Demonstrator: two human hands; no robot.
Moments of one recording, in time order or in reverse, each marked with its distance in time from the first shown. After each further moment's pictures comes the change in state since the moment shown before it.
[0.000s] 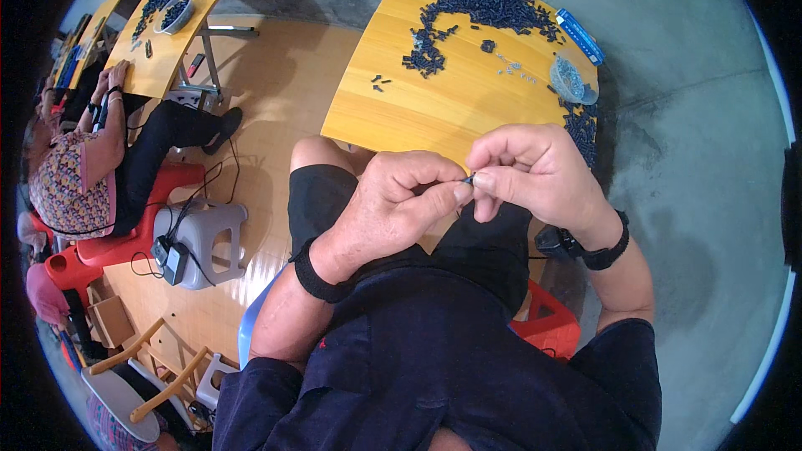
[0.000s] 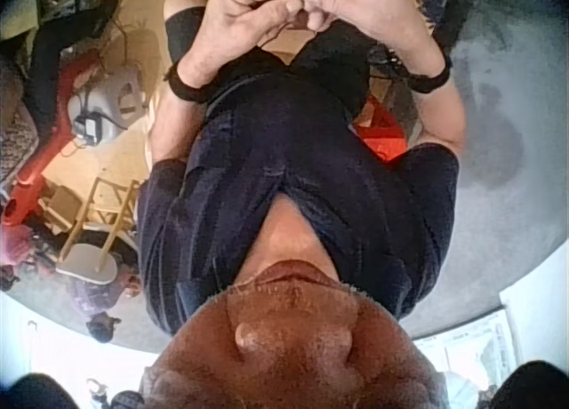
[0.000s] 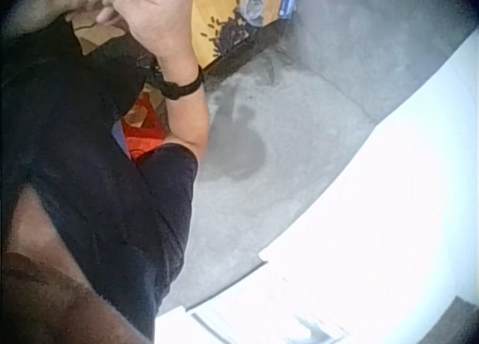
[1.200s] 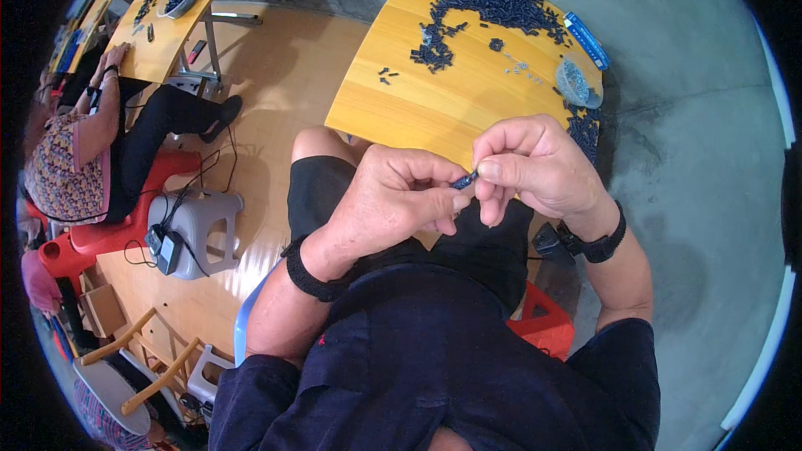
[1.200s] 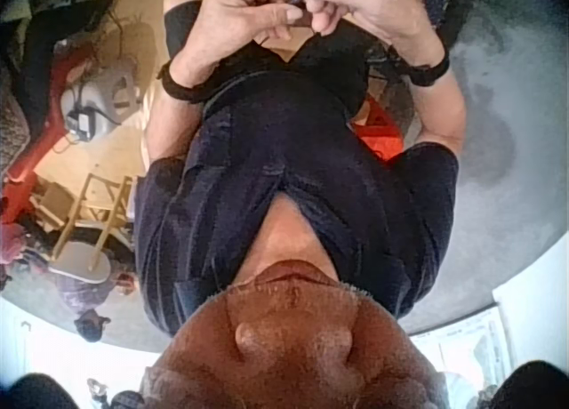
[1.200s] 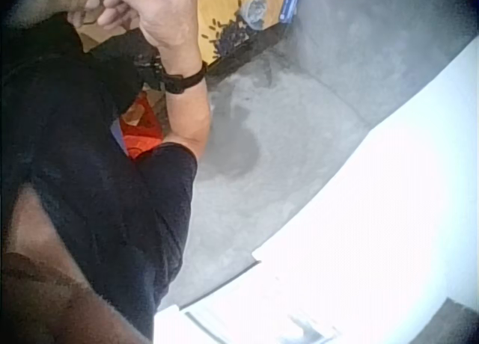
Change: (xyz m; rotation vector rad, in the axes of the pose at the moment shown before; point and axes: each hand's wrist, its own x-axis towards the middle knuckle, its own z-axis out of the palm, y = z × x) left_hand -0.008 0.000 -0.007 -0.147 0.060 -0.165; right_hand 0.016 0.006 -0.002 0.260 -0.126 0.172
